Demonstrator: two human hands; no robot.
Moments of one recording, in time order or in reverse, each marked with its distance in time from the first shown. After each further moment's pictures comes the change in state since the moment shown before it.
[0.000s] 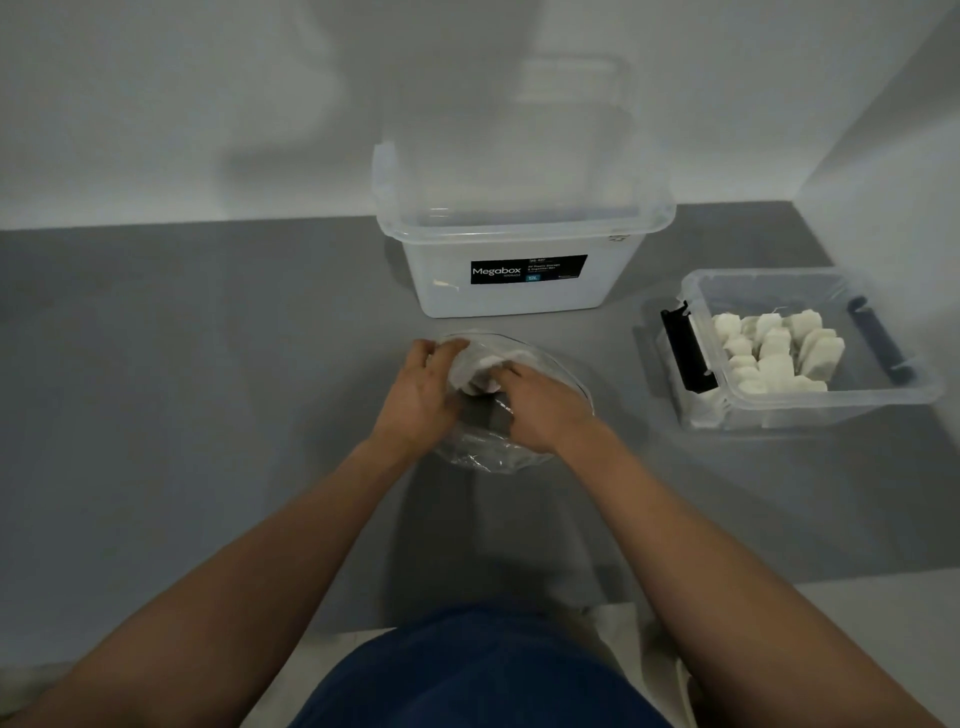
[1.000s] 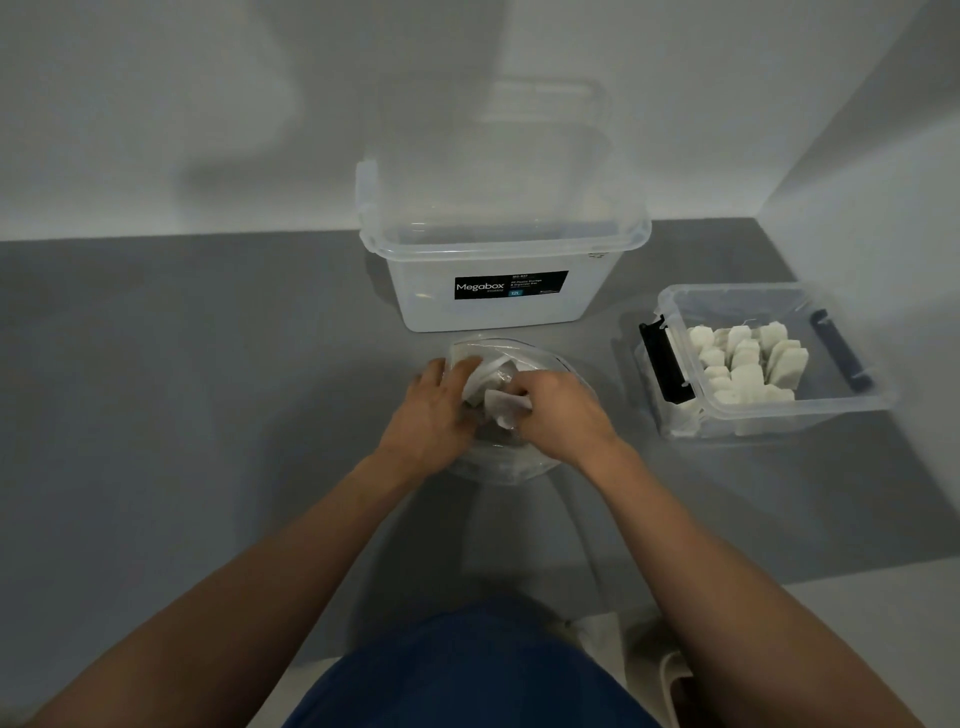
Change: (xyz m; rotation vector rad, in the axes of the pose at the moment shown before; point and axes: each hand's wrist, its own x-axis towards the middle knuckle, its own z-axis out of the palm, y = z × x) left_hand -0.002 0.021 0.002 0.006 -0.140 0.054; right_hand -0.028 0.005 -0.030 0.212 0.171 0.196
